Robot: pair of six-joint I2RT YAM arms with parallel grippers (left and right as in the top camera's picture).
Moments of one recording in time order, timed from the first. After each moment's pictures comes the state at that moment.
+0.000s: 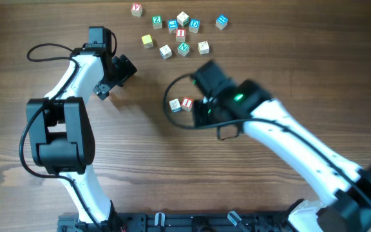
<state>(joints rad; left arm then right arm) 0.00 2.05 1.45 -0.71 0.01 -0.70 0.71 1.61 1.30 -0.92 -0.05 0.59</state>
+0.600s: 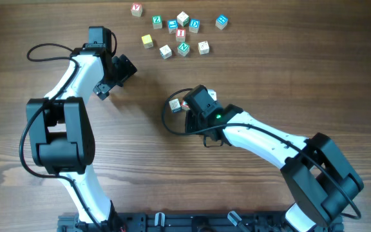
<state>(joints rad) 0.00 2.05 1.45 -0.71 0.01 -0.70 0.72 1.77 1.01 -0.38 -0.01 0.77</state>
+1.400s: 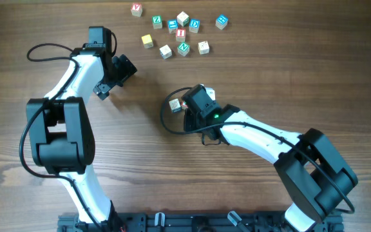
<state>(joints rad) 0.00 2.05 1.45 -0.71 0.01 -0.70 0.72 1.82 1.01 -0.32 0.01 0.76</state>
